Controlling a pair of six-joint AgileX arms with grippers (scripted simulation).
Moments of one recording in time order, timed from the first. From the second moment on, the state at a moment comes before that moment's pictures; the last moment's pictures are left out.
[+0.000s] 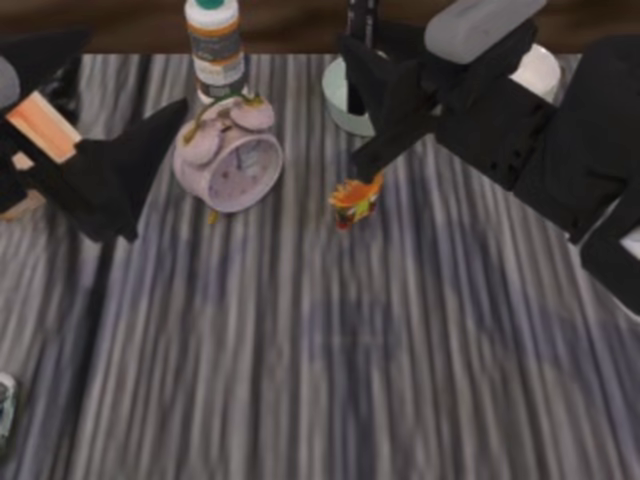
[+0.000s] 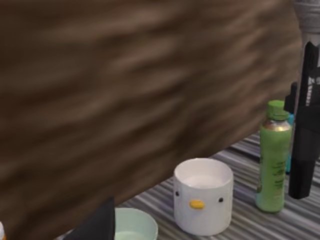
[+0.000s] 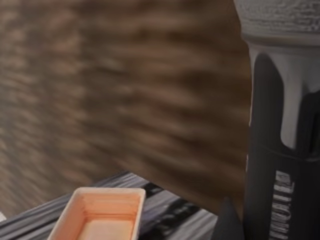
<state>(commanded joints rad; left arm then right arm) -0.19 0.89 0.56 0.33 0.59 0.04 0.63 1.53 0.82 0.79 -0.15 0.05</state>
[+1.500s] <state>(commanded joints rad) -0.49 1.59 1.06 0.52 0.63 0.05 0.63 1.53 0.82 0.79 -0.15 0.05</state>
